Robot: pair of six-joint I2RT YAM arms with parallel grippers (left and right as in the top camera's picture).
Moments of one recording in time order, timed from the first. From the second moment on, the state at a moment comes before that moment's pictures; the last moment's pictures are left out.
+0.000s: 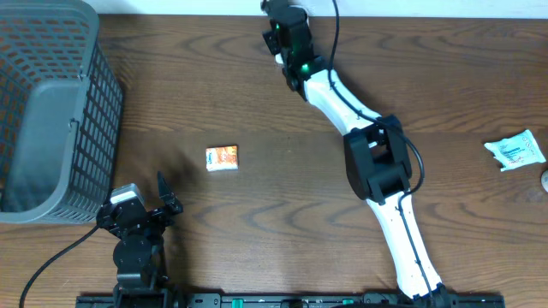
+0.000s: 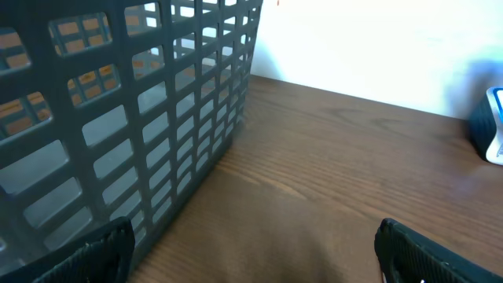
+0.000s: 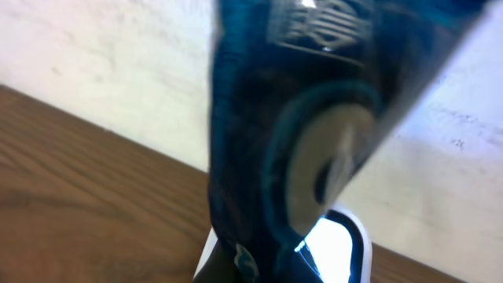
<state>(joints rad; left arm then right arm) 0.00 0.05 0.06 -0.19 -0.29 -0.14 0.46 2.62 2.19 0.11 0.26 -0.20</state>
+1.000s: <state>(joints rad) 0.00 0.05 0.06 -0.19 -0.29 -0.14 0.26 2.61 2.67 -1.51 0.75 0.24</state>
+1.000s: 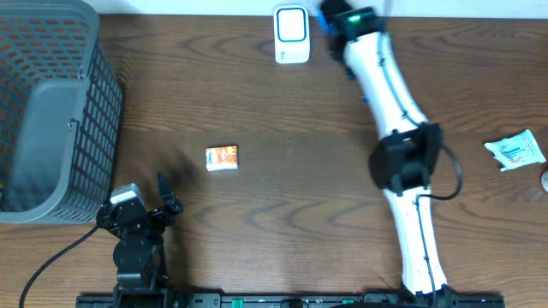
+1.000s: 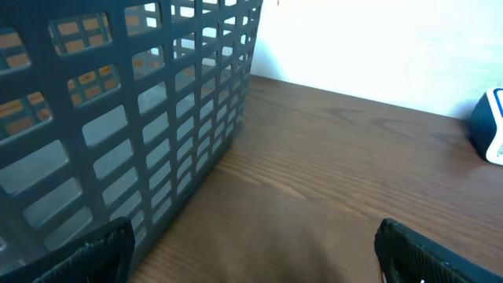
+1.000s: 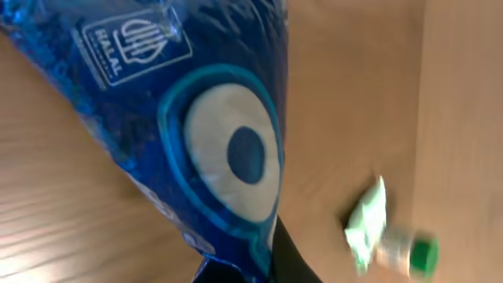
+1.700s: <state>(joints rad) 0.00 0.05 0.06 -0.19 -0.29 -0.14 -0.36 2.61 2.42 -1.31 0.42 0.42</state>
